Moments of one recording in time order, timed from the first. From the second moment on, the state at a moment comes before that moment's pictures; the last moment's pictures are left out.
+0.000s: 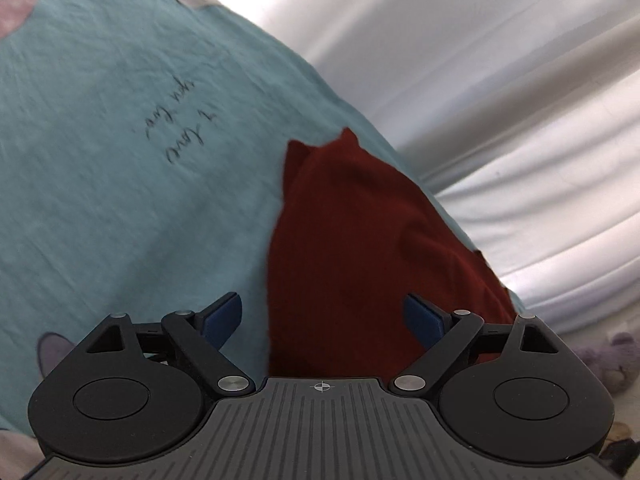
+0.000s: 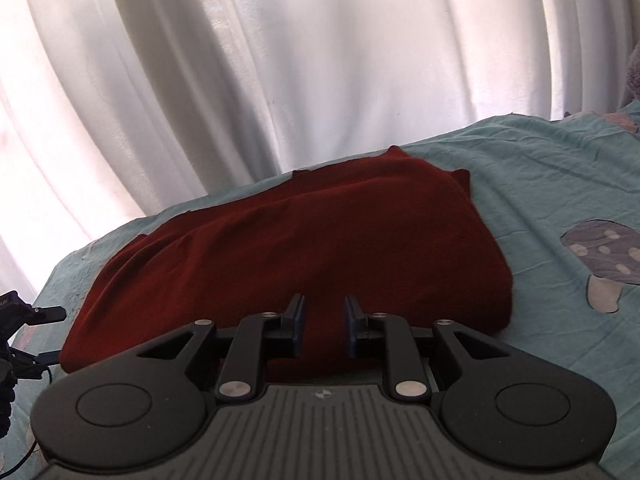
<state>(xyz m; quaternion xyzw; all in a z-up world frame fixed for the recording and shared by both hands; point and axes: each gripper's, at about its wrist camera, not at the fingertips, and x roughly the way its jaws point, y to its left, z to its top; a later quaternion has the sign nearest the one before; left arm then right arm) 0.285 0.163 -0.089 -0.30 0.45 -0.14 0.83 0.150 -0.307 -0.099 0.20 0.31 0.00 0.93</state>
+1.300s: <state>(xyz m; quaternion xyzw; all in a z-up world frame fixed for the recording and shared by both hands) 0.325 0.093 -0.024 -0.29 0.41 -0.20 0.84 0.169 -0.248 -0.075 0.12 0.31 0.04 0.94</state>
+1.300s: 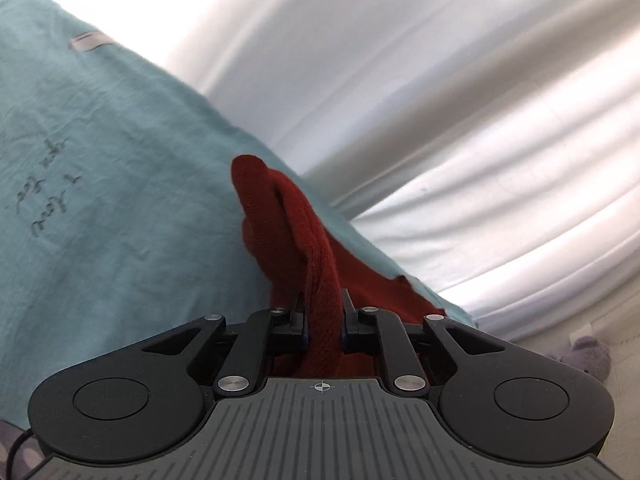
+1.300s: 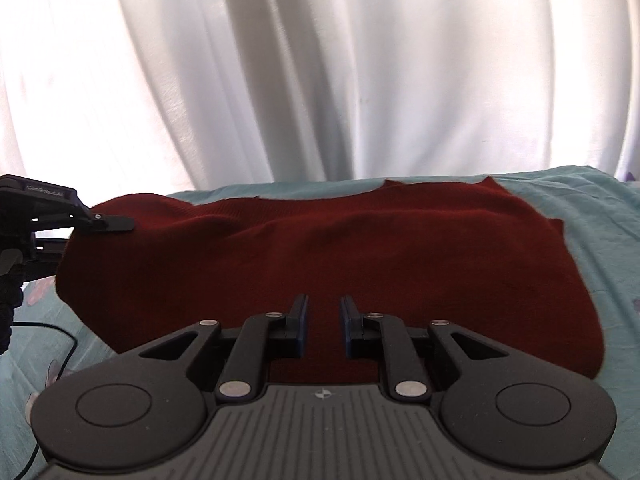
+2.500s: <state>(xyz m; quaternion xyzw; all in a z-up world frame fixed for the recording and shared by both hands) 0.257 0.016 -0.083 -0.18 0.44 -0.15 0.87 0.198 -0.235 -0.105 0.10 0.36 0.12 0.92</state>
